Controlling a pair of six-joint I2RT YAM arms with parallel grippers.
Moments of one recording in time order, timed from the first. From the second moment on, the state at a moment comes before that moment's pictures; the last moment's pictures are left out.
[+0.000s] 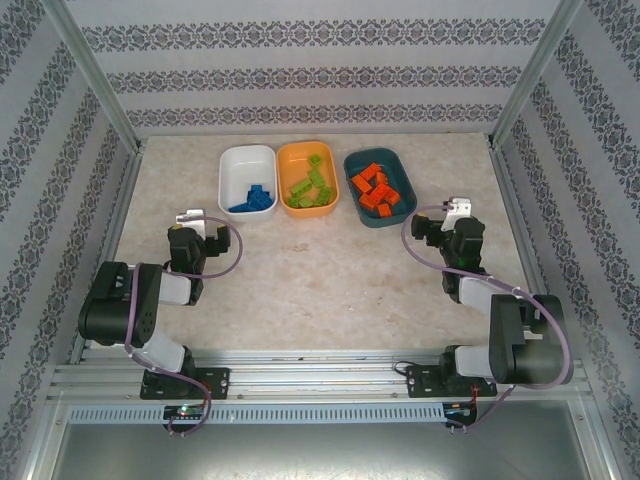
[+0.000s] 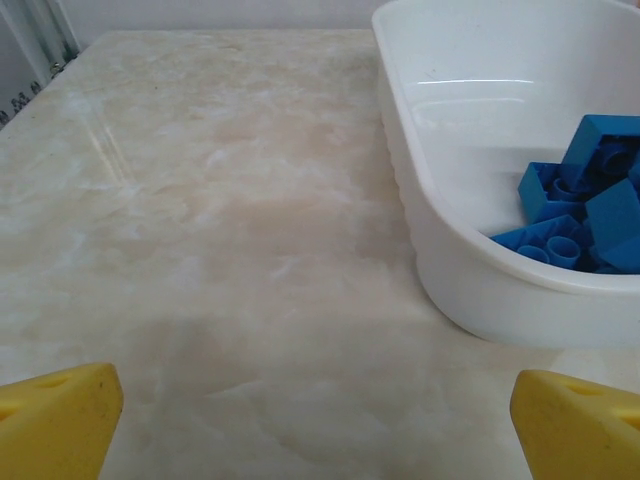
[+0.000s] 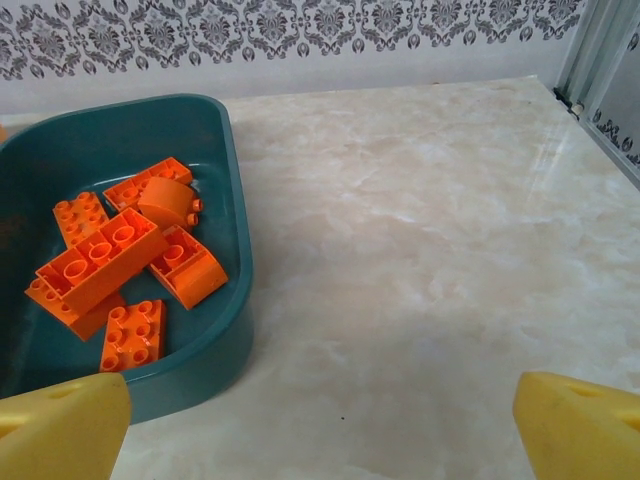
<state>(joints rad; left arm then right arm) 0.00 1.58 0.36 0.85 -0.12 -0.03 -0.04 1.34 0.38 0.62 -0.05 0.07</state>
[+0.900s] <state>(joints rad) 0.00 1.58 0.36 0.85 -0.13 -0.03 -0.04 1.51 0.35 0.80 -0.07 0.07</state>
